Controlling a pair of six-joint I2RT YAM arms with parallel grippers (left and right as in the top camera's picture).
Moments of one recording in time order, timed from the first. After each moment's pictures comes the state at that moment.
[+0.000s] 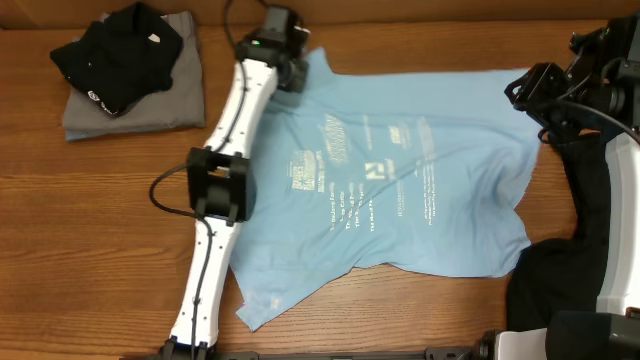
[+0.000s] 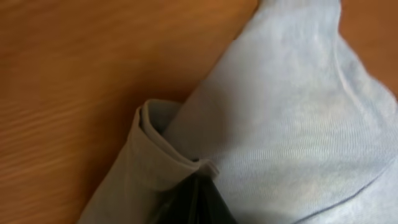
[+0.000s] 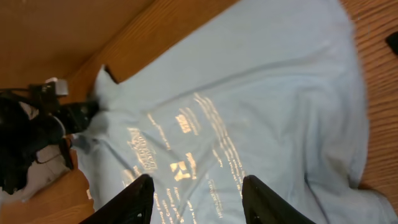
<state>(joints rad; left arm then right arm) -0.20 2.87 2.80 -0.99 0.03 0.01 -0.20 1.58 1.73 -1.15 -0.33 0.38</state>
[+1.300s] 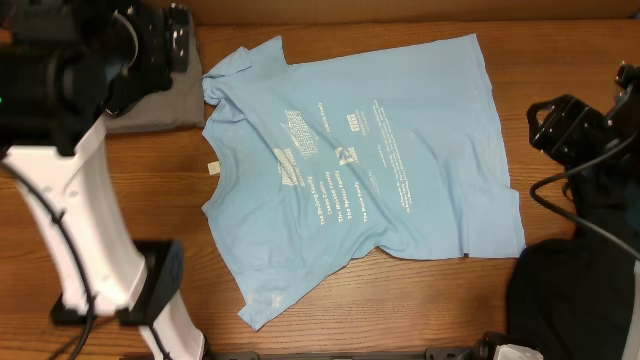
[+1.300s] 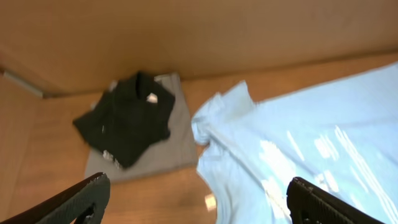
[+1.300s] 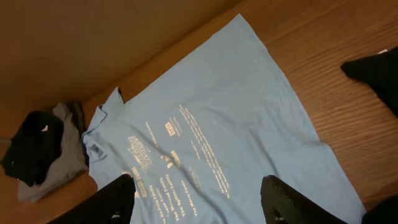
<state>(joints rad) -0.04 1.95 2.95 -1.68 -0.02 0.07 -0.19 1.21 1.69 -1.25 -0.27 0.38</state>
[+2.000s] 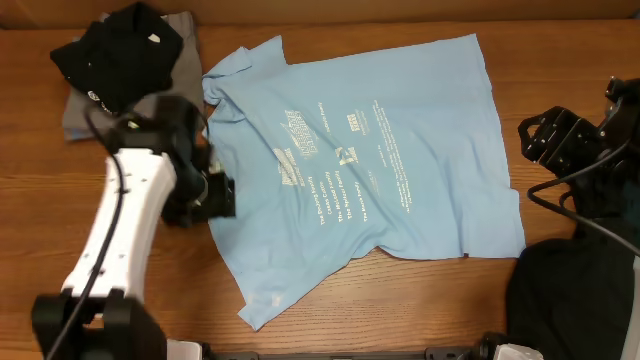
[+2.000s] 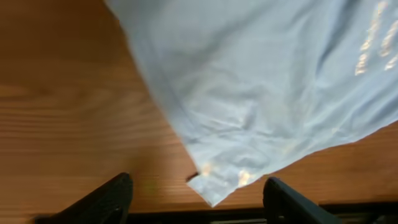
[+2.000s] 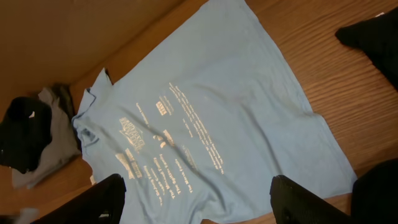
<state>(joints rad) -0.04 1.59 1.23 -1.32 0.17 -0.19 -0.19 1.22 1.69 -1.33 -0.27 0.39</state>
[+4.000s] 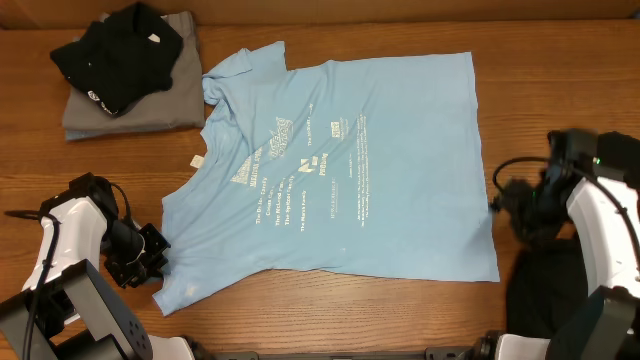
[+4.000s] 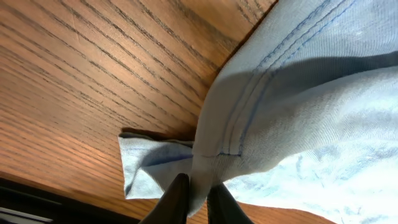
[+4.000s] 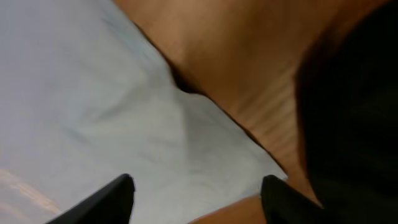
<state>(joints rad) 0.49 1.61 0.92 -1.14 0.08 -0.28 -0.30 1.50 1.02 -1.10 -0.13 0.49</state>
